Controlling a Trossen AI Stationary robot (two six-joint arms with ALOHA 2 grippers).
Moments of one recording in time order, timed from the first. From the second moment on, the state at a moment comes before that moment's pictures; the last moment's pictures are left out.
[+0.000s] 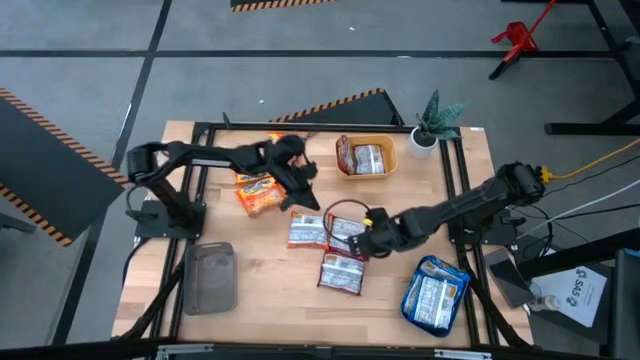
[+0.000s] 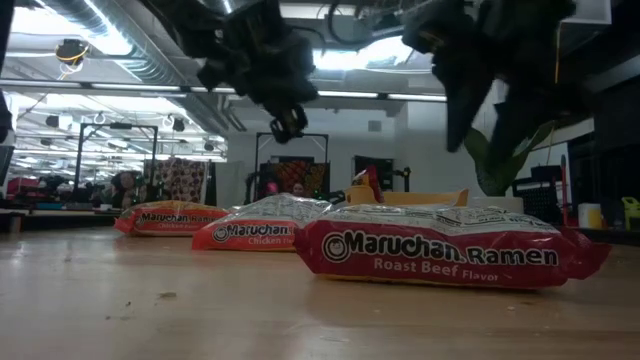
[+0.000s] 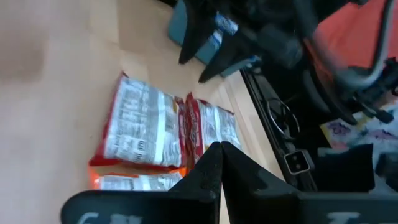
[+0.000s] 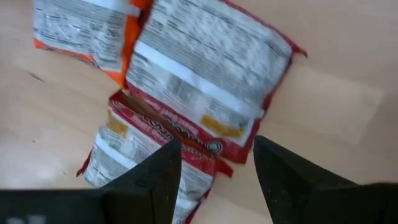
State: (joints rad) left arm 0.31 1.63 1.00 0.00 0.85 -0.17; right arm 0.34 1.61 1.11 -0.73 0.18 1.63
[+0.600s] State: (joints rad) left arm 0.15 1.95 1.09 0.13 0.44 -0.22; right arm 0.47 1.61 1.07 -0.73 0.41 1.93
